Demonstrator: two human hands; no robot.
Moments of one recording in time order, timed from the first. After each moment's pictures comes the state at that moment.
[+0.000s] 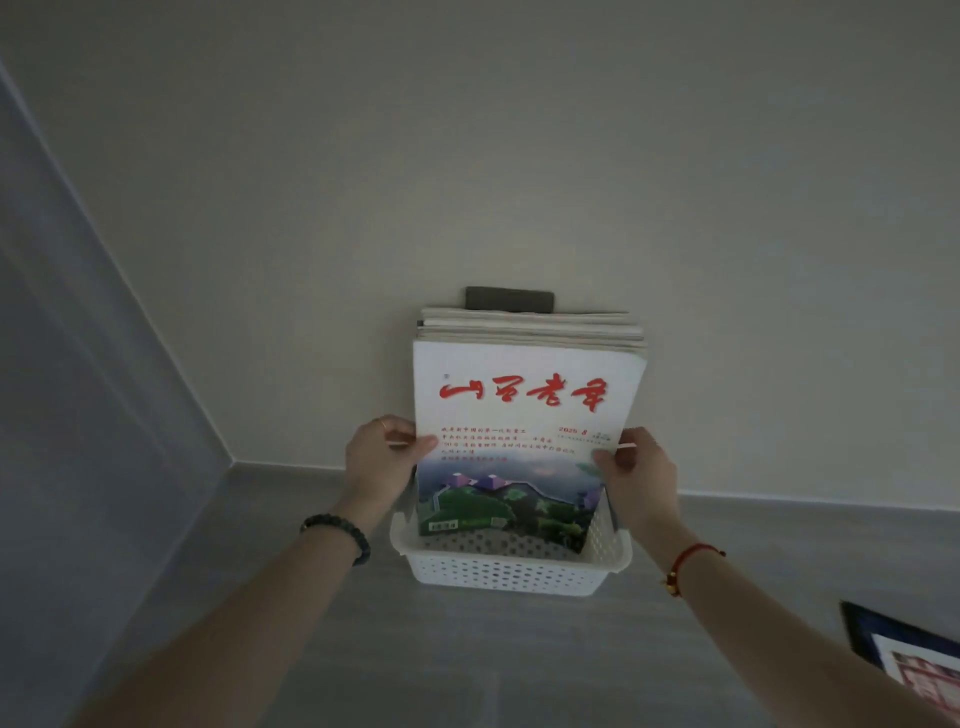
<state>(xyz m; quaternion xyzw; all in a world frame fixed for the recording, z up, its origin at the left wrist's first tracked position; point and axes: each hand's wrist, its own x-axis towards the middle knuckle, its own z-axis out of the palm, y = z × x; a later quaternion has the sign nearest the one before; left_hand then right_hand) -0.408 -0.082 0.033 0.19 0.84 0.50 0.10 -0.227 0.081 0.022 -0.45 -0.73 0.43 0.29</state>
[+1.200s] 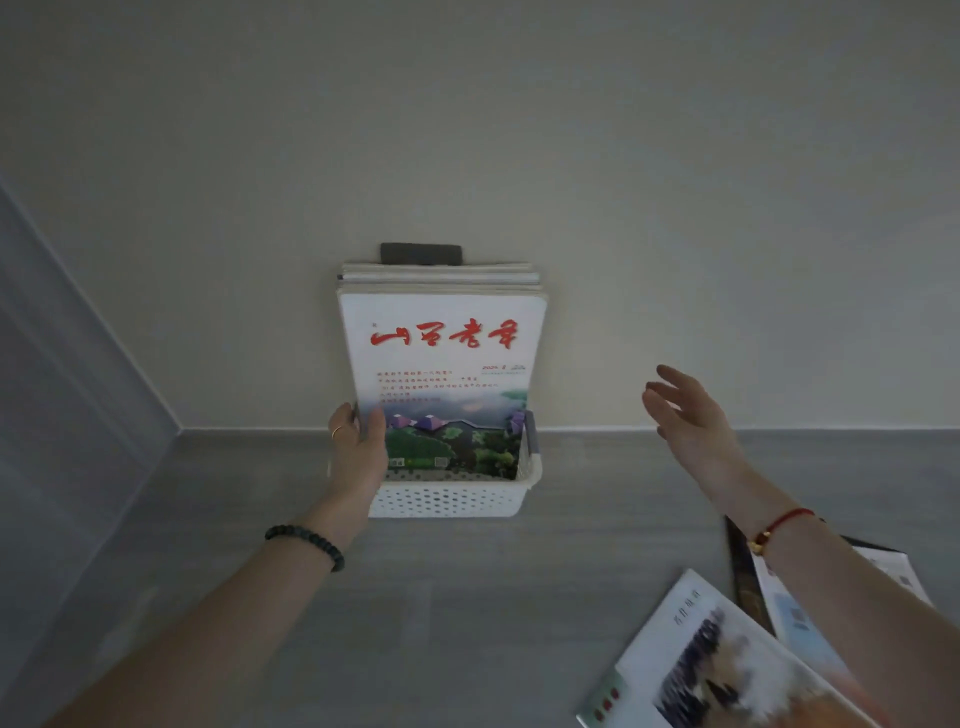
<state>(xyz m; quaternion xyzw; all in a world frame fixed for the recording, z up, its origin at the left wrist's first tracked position) -0.315 -0.088 0.034 0.13 0.75 0.62 0.18 -0.091 0.112 0.061 -0.41 -0.69 0.51 0.33</state>
